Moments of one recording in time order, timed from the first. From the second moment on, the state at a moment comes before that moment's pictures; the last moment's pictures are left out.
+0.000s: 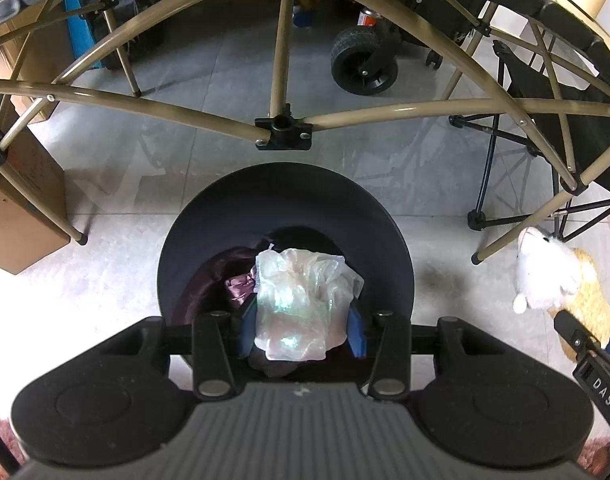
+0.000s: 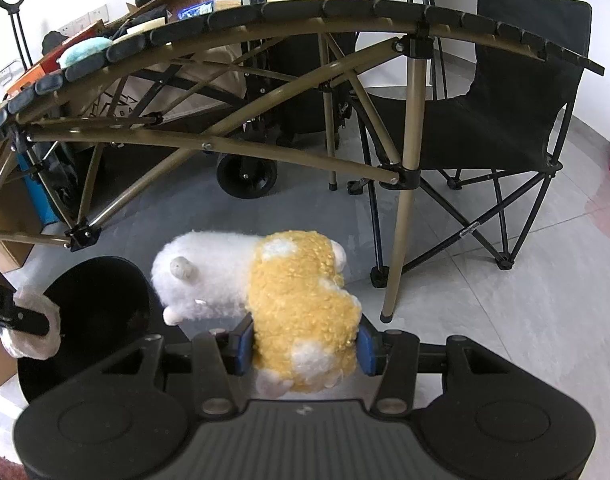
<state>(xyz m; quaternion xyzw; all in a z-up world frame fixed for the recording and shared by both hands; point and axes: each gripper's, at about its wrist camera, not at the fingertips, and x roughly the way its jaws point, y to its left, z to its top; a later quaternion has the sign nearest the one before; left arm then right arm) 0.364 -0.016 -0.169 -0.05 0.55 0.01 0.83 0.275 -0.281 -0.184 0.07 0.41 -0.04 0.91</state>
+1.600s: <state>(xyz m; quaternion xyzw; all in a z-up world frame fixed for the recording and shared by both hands) 0.361 -0.016 -0.171 -0.06 0.58 0.01 0.82 0.270 -0.272 -0.175 0.06 0.41 -0.02 0.91</state>
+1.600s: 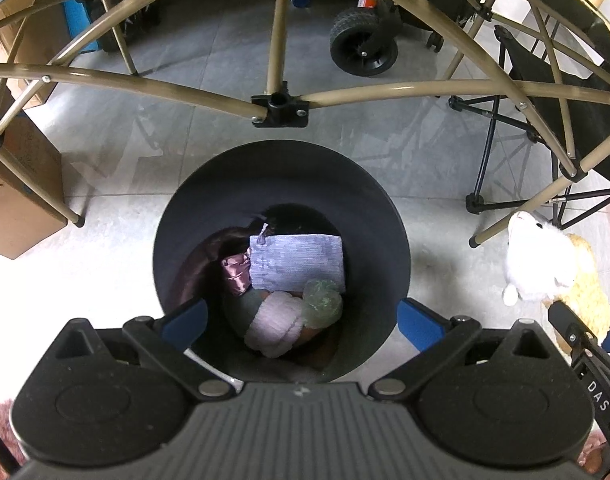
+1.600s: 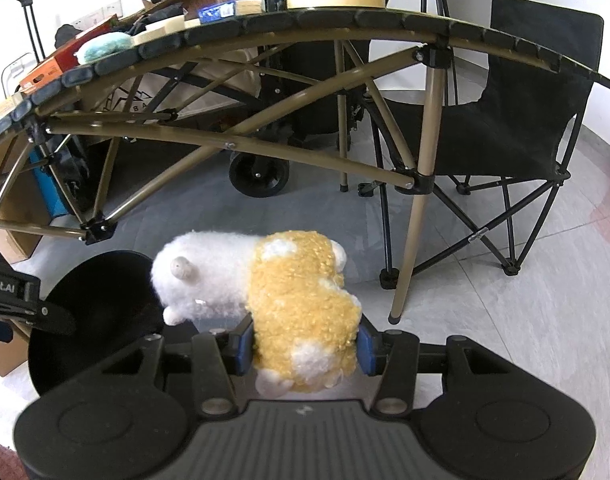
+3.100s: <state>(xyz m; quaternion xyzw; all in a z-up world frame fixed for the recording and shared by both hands) 0.294 0.159 -0.159 -0.14 0.55 0.11 0.82 0.286 -0.099 -0.156 -0.02 0.46 0.10 0.88</state>
